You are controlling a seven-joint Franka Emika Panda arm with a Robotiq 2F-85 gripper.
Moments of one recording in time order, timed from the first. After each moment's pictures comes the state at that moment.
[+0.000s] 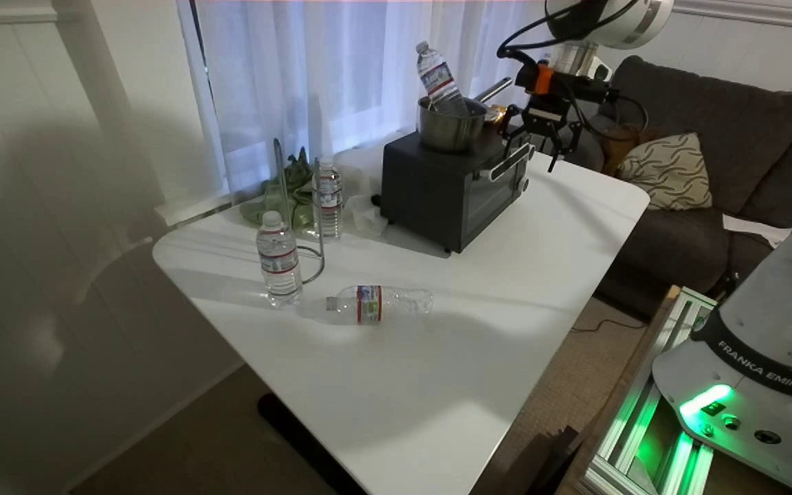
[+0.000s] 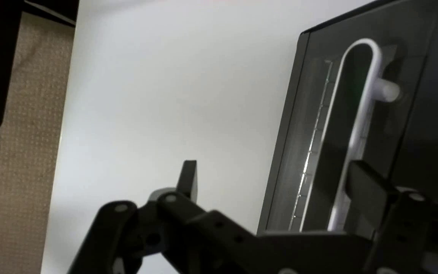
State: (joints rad) arm -0.24 -0.10 -0.13 -2.45 0.15 2.28 0.80
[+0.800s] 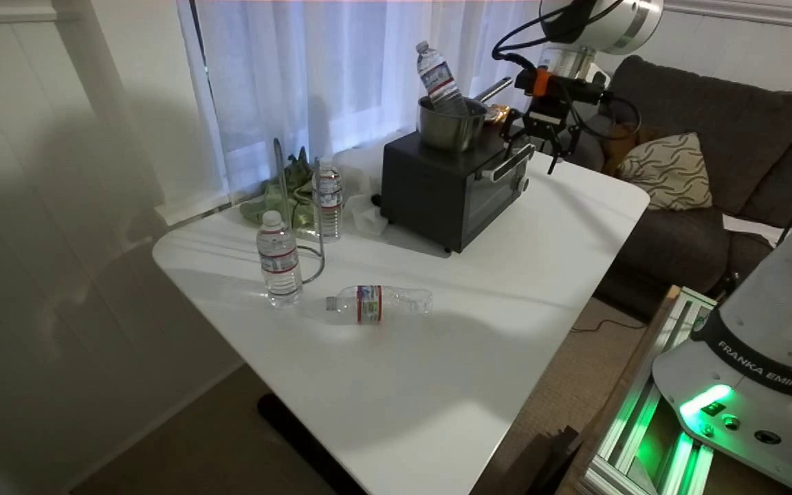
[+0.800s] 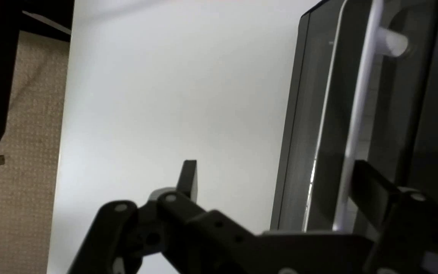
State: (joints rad) arm -0.24 -0.02 -0.18 -2.38 0.20 2.24 0.78
